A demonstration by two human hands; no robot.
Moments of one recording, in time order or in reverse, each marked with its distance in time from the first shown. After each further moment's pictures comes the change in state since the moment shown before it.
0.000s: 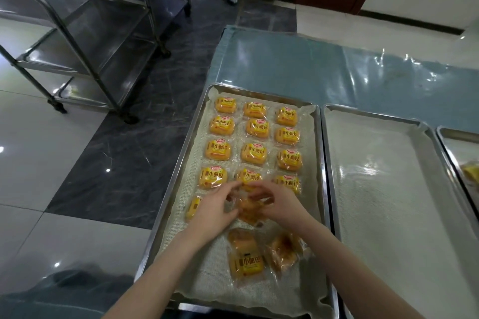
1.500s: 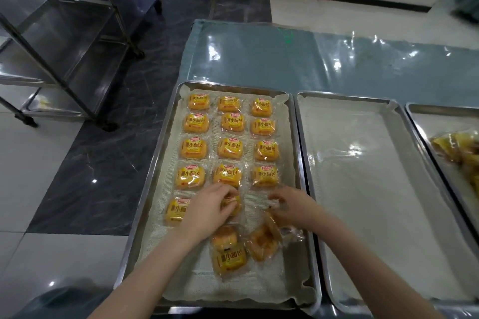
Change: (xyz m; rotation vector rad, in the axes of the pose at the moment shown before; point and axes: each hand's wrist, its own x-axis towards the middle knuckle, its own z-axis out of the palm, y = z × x) left_hand 0.013 0.025 0.016 0.216 -0.015 0.200; right_hand -0.041 0.047 -0.046 -0.418 -0.101 0.186
